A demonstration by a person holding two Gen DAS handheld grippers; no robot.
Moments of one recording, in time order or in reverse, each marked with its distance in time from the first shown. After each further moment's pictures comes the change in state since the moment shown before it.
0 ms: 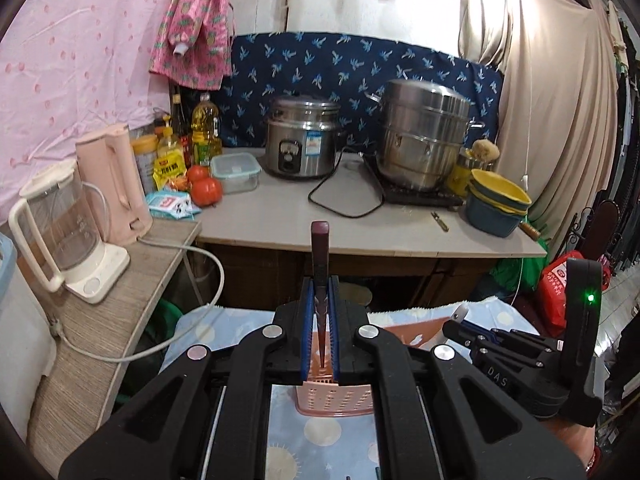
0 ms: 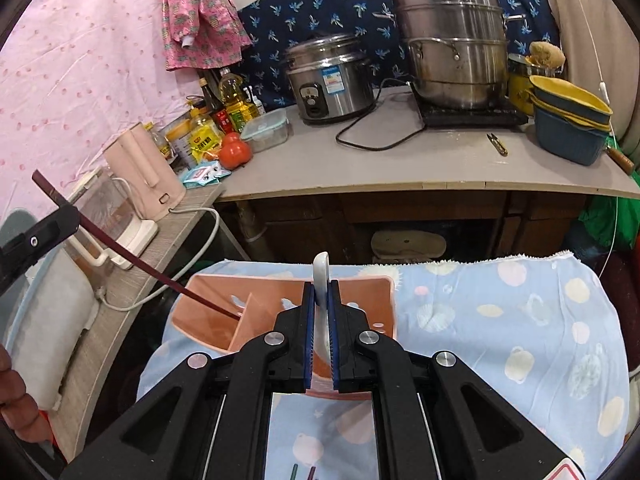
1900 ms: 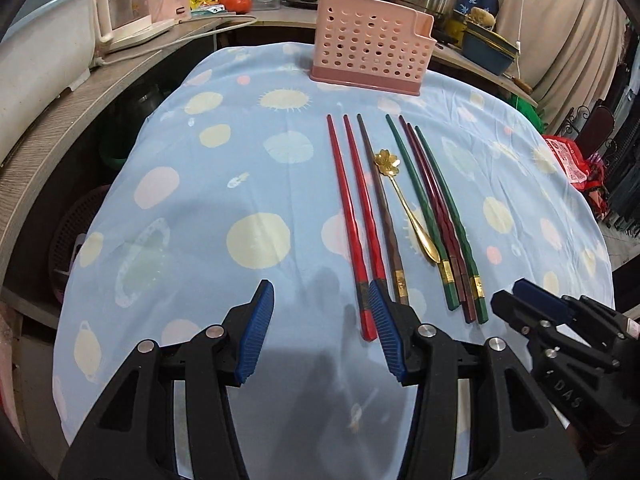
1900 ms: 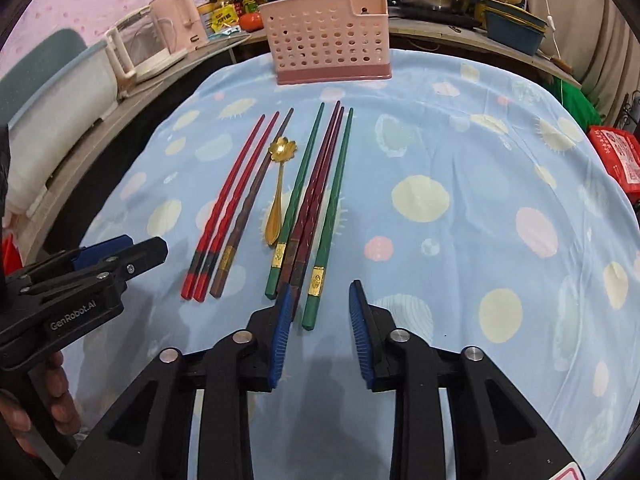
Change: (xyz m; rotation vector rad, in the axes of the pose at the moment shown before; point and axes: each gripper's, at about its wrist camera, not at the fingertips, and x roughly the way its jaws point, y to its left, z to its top) left arm -0.134 0.003 -0.326 -0.062 0.396 0.002; right arm -0.139 0.057 -0.340 -0.087 0.216 -0.151
